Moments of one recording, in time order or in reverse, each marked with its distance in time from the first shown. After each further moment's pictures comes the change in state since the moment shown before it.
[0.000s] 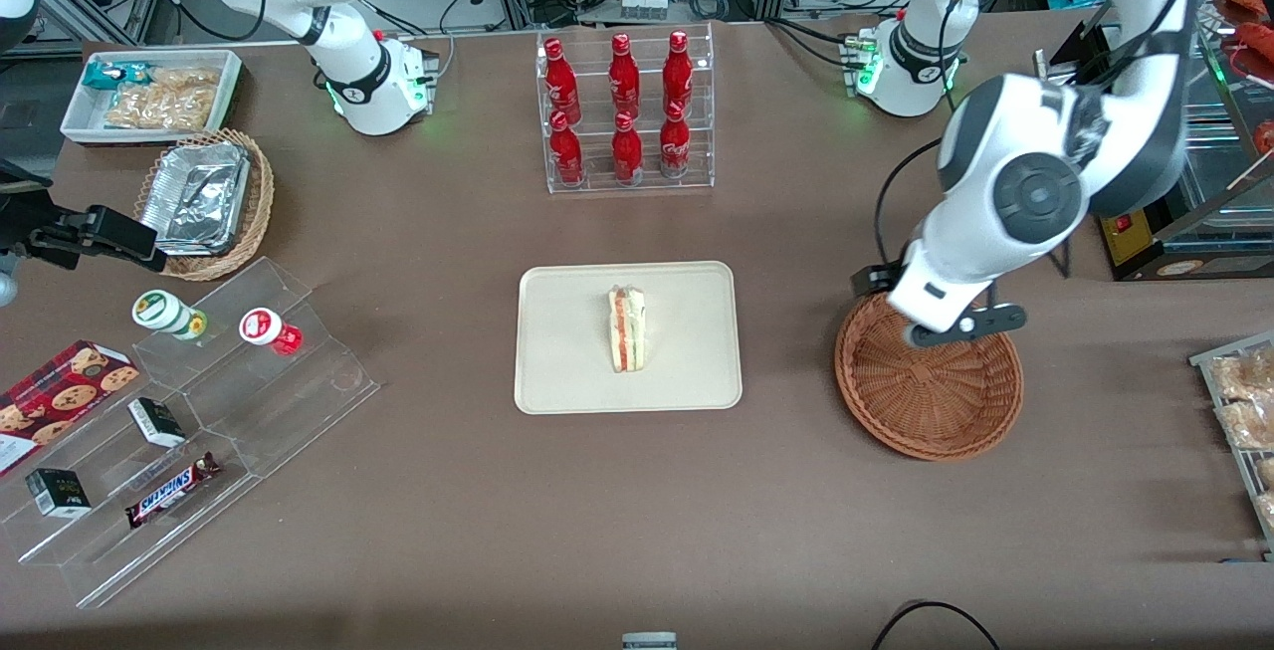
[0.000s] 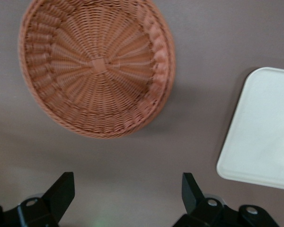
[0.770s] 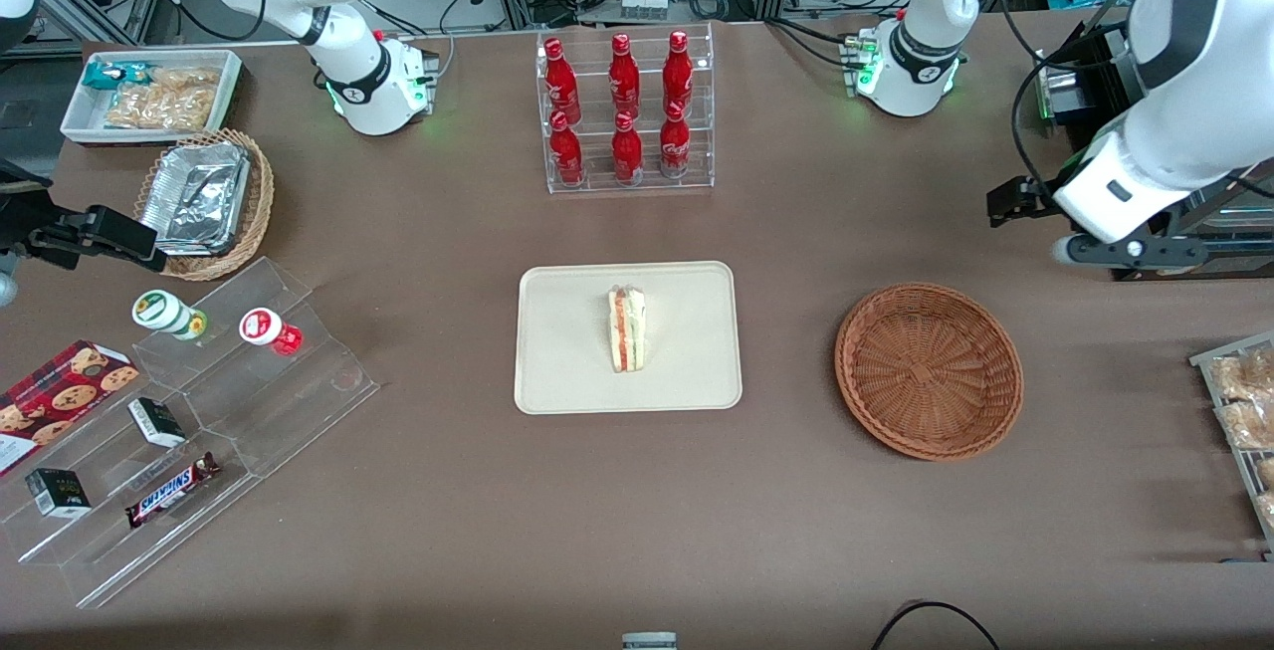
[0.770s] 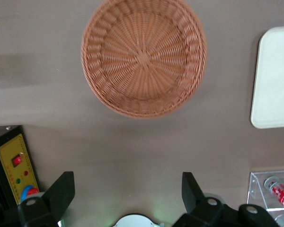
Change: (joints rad) arm 0.192 -0.206 0.020 0.010 -0.005 -0.164 0.421
